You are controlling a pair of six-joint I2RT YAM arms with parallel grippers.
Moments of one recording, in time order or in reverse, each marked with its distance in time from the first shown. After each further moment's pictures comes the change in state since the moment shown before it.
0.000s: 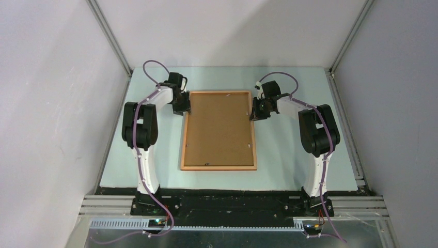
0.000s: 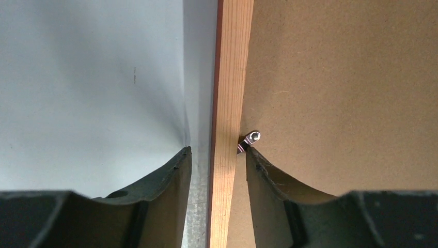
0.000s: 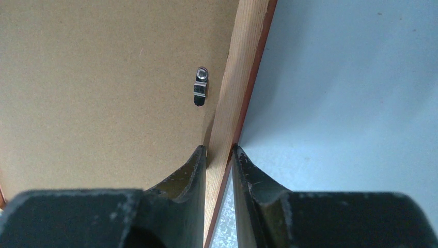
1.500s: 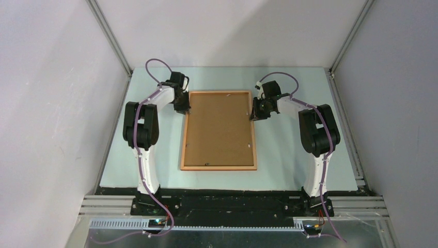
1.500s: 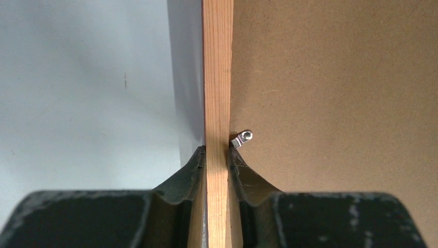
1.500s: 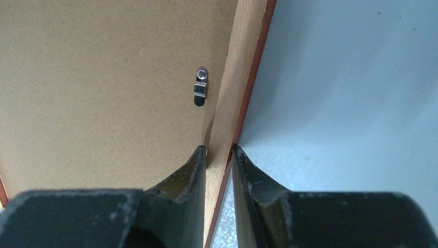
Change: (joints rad) left arm -0.014 0.010 0.019 -0.008 -0.015 0.035; right arm -0.004 0.001 0.000 0.000 -0.007 0.006
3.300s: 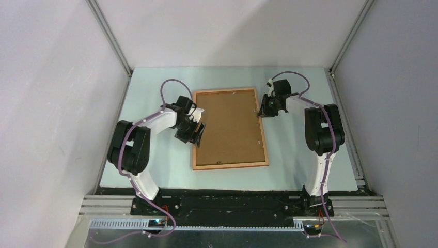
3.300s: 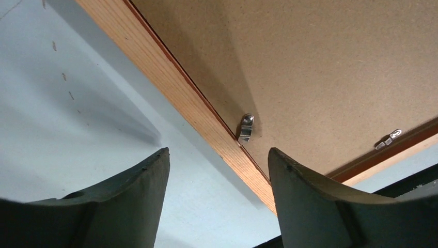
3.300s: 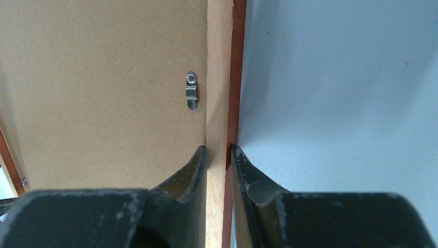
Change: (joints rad) left arm -0.165 -0.385 -0.514 -0.066 0.186 0.312; right arm -0.103 0.000 -0.021 0.047 -0.018 0.035
